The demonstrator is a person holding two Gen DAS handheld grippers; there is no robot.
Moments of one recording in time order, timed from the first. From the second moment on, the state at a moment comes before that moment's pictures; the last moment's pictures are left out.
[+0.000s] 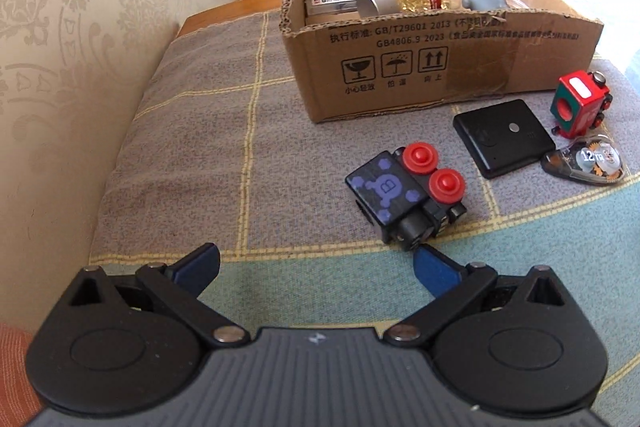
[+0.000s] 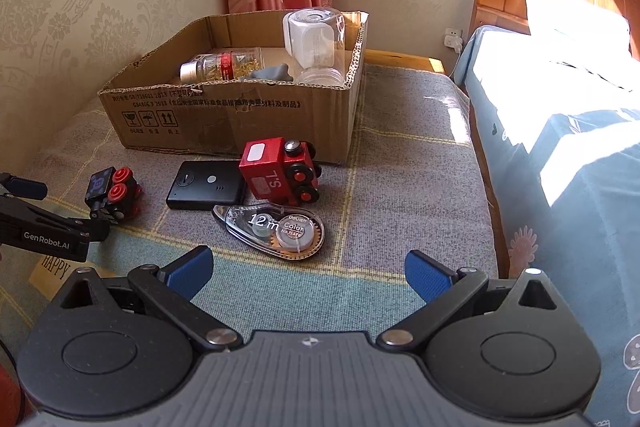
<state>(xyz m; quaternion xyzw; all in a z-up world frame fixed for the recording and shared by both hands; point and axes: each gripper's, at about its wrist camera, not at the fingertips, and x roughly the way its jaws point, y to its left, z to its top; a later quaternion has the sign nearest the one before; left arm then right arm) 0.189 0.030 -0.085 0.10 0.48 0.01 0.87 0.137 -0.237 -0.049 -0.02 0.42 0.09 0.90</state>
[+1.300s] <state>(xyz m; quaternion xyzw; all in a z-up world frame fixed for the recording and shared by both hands) 0.199 0.032 -0.100 -0.02 0.43 0.02 0.90 0.147 -0.195 -0.092 -0.05 0.41 0.09 0.90</state>
